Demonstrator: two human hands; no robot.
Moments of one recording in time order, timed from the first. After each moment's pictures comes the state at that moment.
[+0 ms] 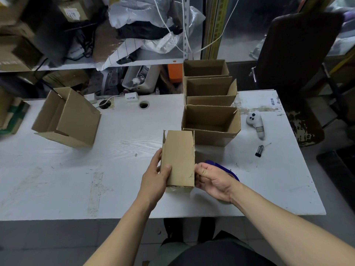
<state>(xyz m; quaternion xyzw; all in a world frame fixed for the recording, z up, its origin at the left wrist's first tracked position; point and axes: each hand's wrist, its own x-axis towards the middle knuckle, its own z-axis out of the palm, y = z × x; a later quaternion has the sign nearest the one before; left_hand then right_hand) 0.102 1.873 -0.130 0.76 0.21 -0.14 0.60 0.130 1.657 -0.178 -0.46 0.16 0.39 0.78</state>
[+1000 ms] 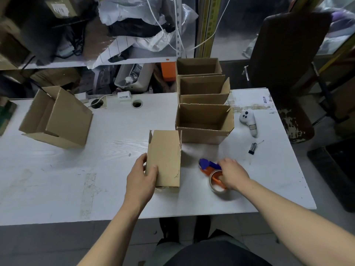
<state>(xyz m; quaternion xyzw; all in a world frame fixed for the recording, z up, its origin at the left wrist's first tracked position) 0.095 1.885 -0.122 0.83 0.23 -0.09 0.51 0.157 1.581 -0.222 -0.96 -0.01 0.27 0.06</state>
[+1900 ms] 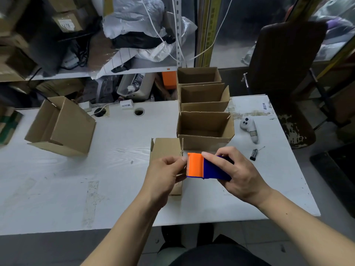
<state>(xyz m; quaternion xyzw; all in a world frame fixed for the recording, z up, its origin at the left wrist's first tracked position) 0.120 1.830 -0.048 0.68 0.20 -0.19 0.68 0.133 1.589 -0.106 -0.90 -0.32 -0.13 0.25</state>
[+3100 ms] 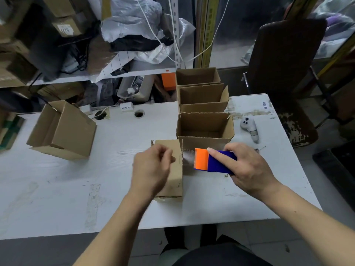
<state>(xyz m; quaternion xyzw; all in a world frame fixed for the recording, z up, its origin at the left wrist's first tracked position) 0.138 1.852 -0.042 0.92 0.08 0.00 0.39 0.145 1.575 -0.100 -0.93 -0.31 -0.17 0.11</state>
